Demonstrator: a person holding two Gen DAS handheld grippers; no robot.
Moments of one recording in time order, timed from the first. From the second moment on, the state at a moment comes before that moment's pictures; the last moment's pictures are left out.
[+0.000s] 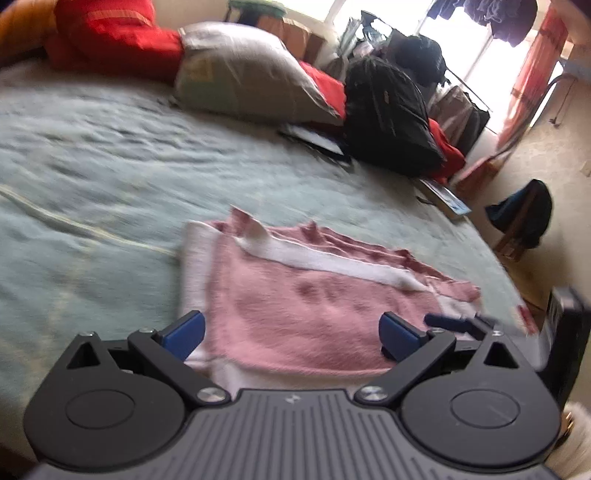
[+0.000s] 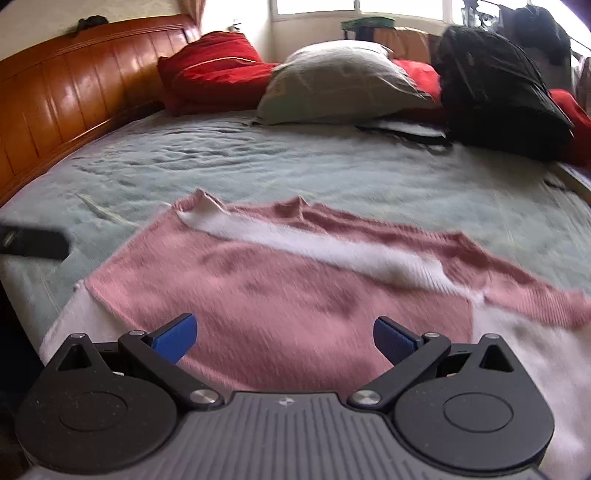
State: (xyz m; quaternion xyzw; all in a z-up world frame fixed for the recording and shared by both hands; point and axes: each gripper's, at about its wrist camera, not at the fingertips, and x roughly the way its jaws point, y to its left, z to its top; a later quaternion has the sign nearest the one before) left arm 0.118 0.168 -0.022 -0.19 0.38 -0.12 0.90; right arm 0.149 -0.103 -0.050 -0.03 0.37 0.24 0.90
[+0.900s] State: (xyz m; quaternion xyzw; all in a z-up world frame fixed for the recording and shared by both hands) left arm 0.153 0.195 -0.037 -0.22 0.44 -0.14 0.86; right arm 0.140 -0.147 -0.054 0.05 0.38 0.22 0.90
